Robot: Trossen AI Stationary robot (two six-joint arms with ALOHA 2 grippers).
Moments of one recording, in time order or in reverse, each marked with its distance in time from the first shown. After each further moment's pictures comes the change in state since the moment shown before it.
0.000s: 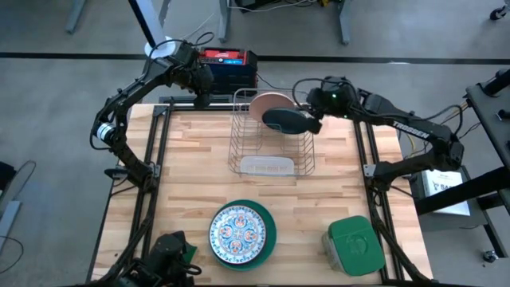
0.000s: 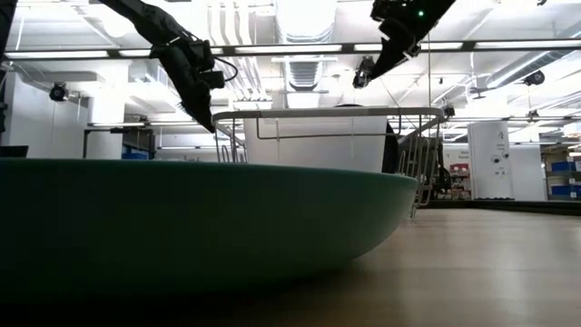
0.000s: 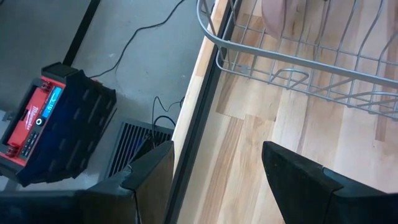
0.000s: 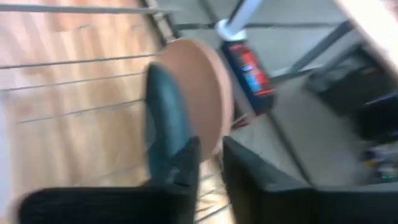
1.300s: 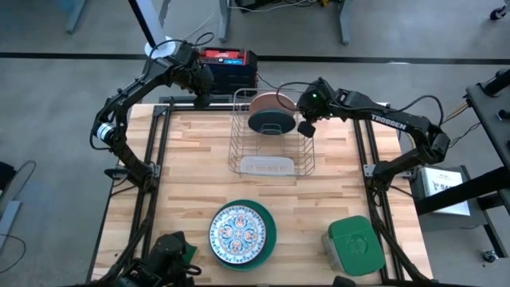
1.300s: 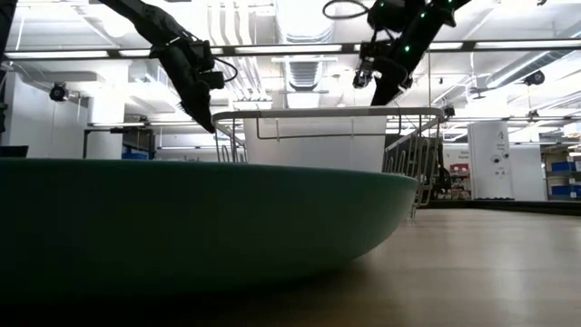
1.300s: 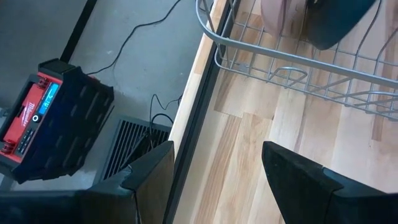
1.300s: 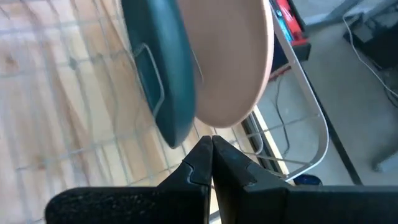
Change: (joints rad) left arm 0.000 0.000 0.000 -0.010 0.000 -0.009; right arm -0.082 0.151 -0.009 -0.014 -0.066 -0.002
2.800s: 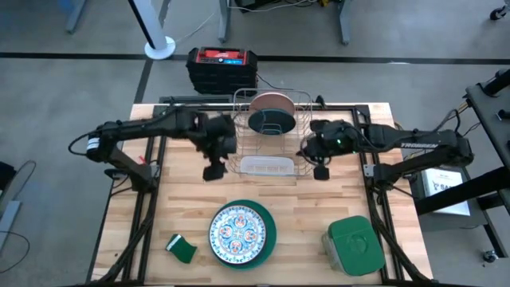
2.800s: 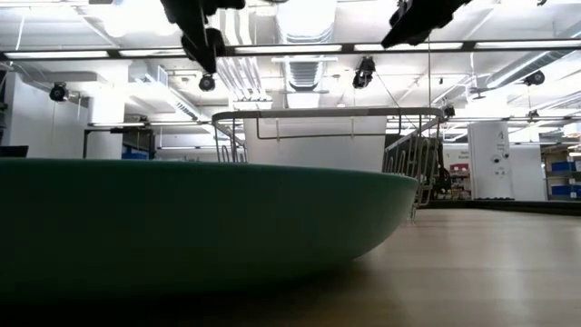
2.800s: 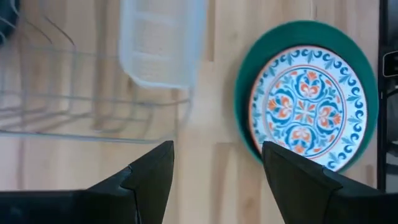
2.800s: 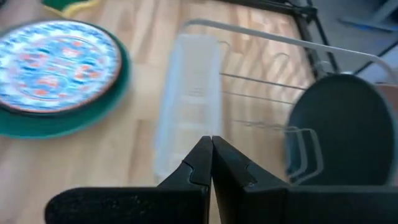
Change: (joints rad) left arm -0.910 -0.142 -0.007 -0.280 -0.080 -0.687; right arm 0.523 -0.303 -0.202 0.104 -0.070 0.107
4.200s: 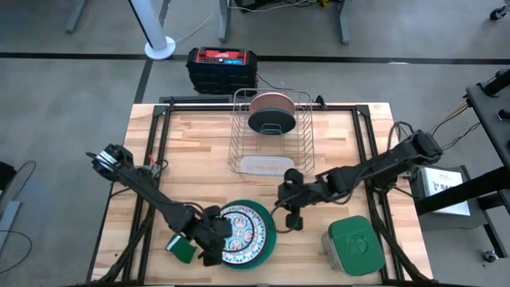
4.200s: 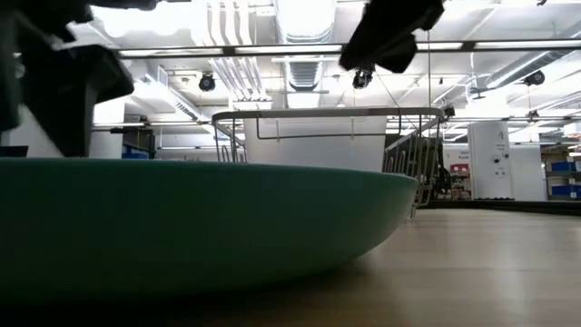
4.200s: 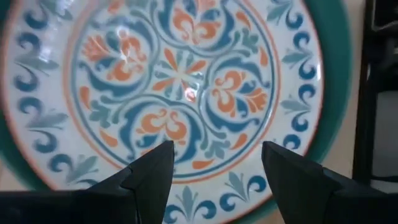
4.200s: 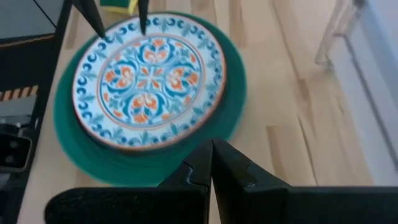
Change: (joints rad) left arm -0.751 0.209 -0.378 0.618 -0.329 -0.764; right arm 0.380 0.493 0.118 0.215 0.132 0.534
